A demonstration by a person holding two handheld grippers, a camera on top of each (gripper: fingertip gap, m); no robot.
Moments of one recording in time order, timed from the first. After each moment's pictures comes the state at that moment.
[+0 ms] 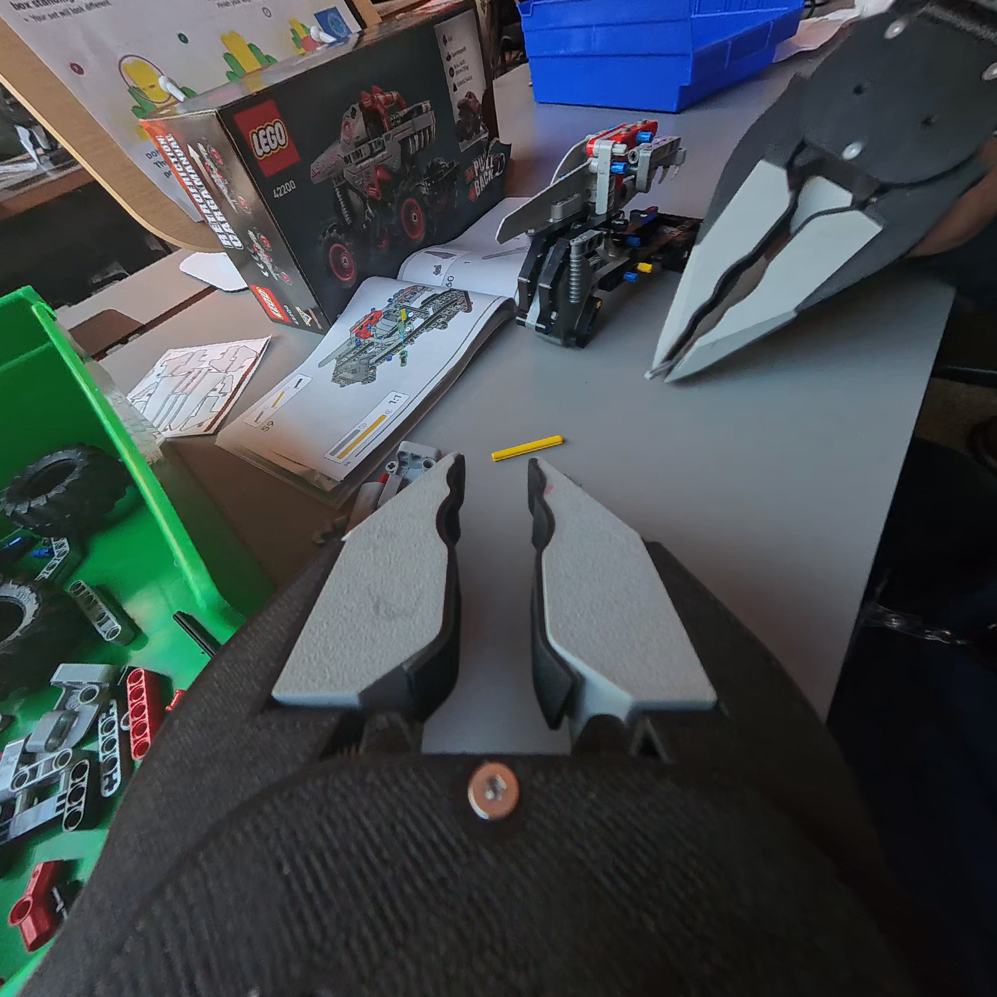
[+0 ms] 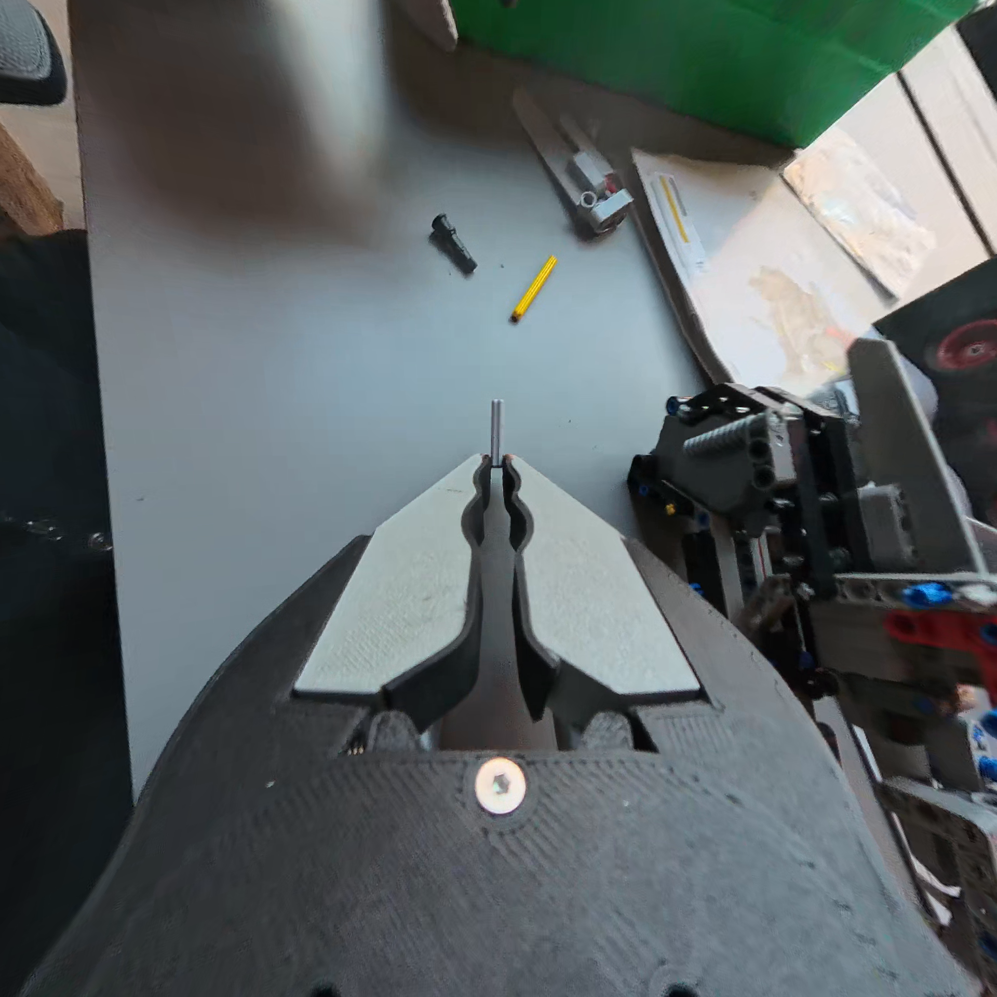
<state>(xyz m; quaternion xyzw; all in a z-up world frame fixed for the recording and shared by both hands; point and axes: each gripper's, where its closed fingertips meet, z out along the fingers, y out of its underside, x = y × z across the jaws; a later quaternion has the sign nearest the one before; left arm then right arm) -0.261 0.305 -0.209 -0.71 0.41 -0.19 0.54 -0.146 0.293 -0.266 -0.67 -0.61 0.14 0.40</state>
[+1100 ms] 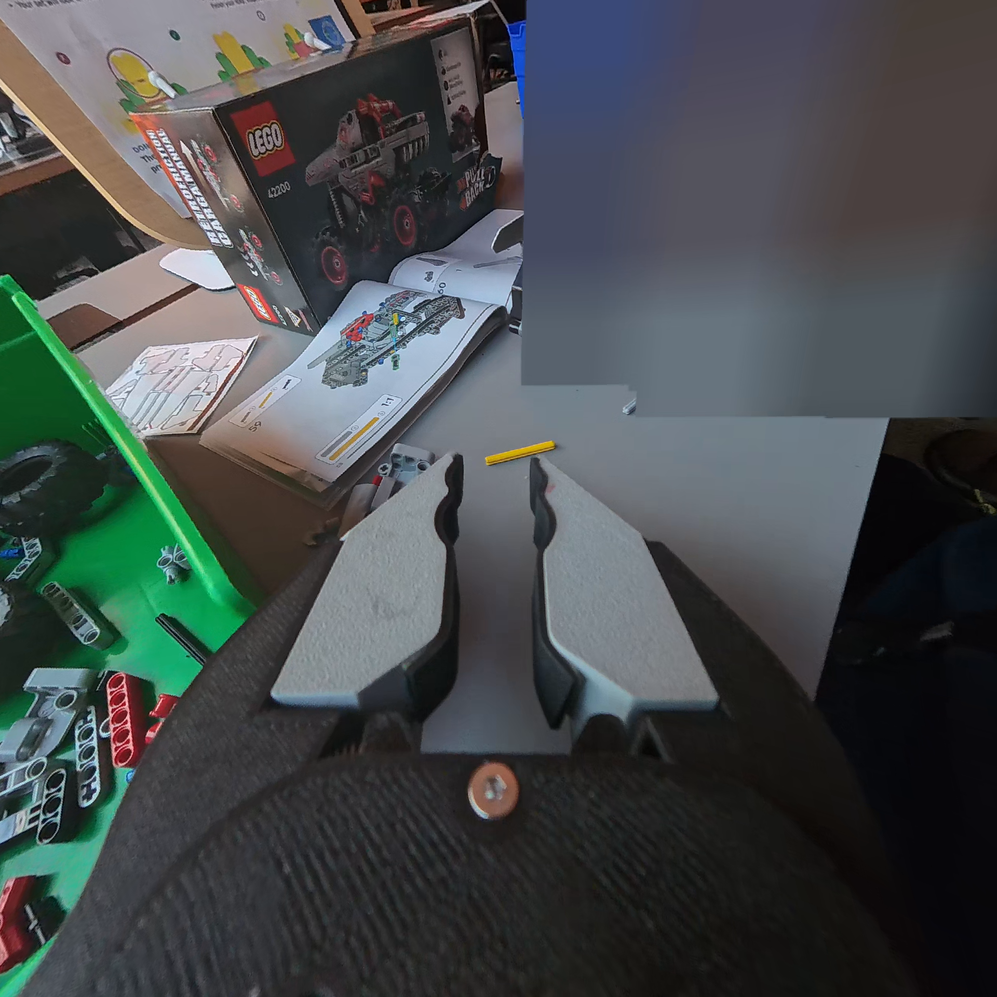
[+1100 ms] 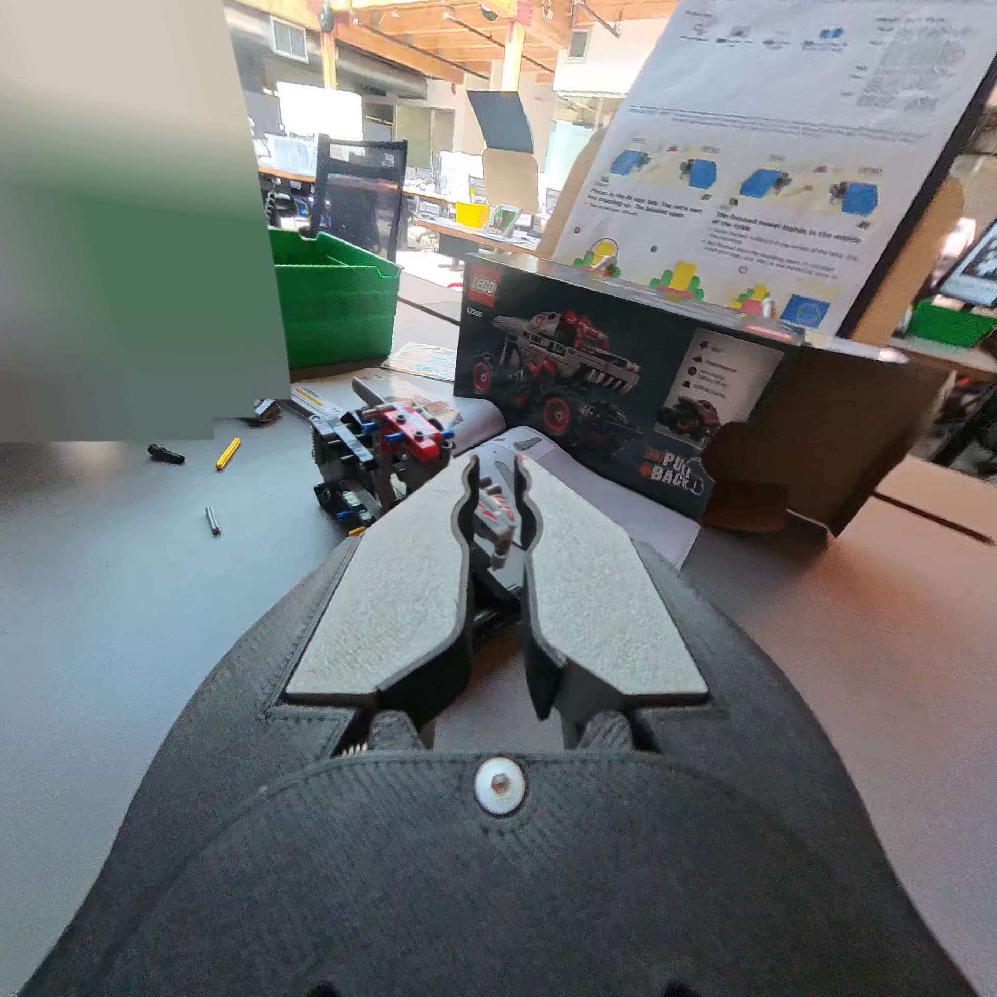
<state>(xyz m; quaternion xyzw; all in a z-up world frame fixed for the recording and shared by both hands) -0.262 0.304 -0.207 -0.71 0.41 -0.21 0.53 0.015 0.351 -0.160 -0.67 -0.29 0.20 0.65</state>
